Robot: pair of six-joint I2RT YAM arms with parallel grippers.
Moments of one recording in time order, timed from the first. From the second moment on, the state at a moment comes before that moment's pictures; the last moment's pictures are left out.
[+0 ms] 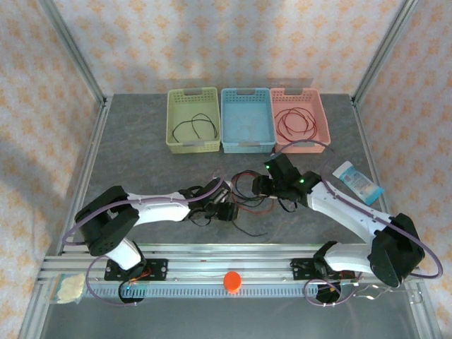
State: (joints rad) left arm -0.87 1.59 0.74 -0.15 0.08 -0.71; right arm 0.65 1.23 0.82 -0.58 -0.04 0.70
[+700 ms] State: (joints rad) left arm -0.87 1.64 0.85 -0.20 0.02 -0.68; right arm 0.65 1.15 0.79 -0.53 0.03 0.73
